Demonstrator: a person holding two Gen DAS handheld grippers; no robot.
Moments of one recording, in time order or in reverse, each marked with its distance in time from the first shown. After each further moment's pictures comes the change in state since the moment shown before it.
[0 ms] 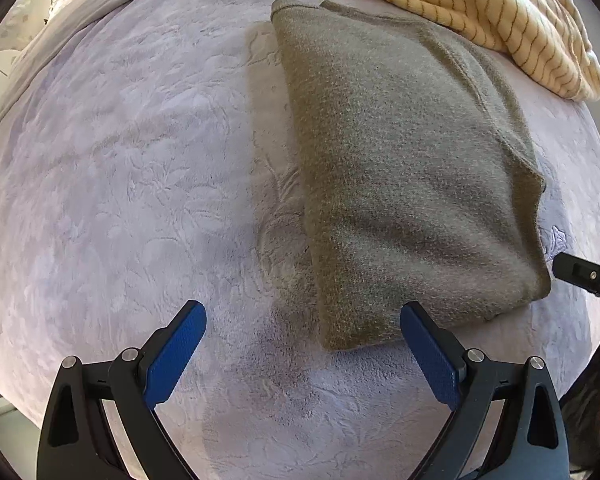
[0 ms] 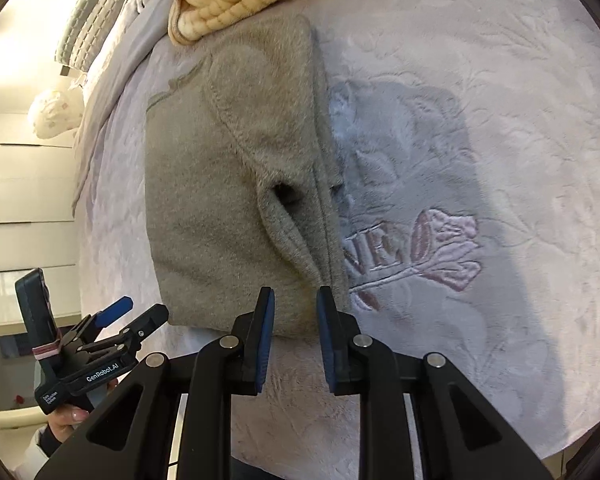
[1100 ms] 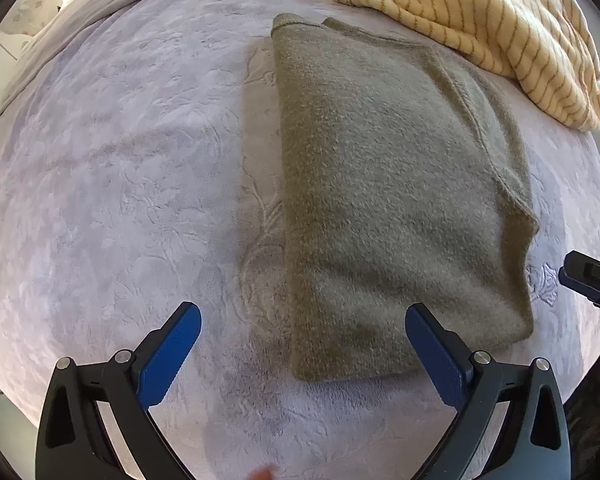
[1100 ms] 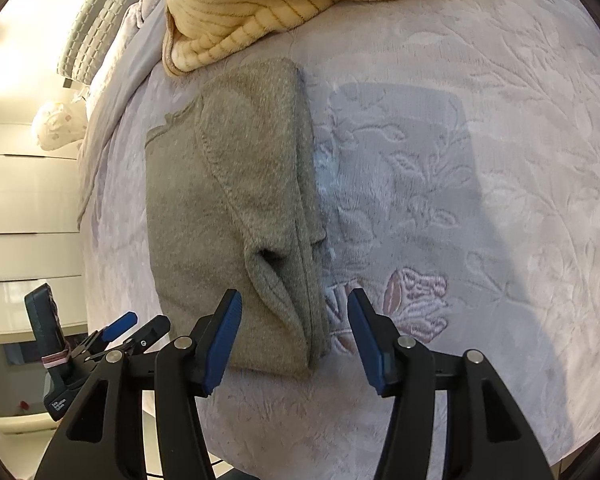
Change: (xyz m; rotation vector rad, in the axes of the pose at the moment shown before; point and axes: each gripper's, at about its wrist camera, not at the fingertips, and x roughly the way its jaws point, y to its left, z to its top) left arm 0.000 -0.010 0.029 -0.075 -0.015 -0.006; right arm -0.014 -0.015 0.034 0.007 -0.032 0.021
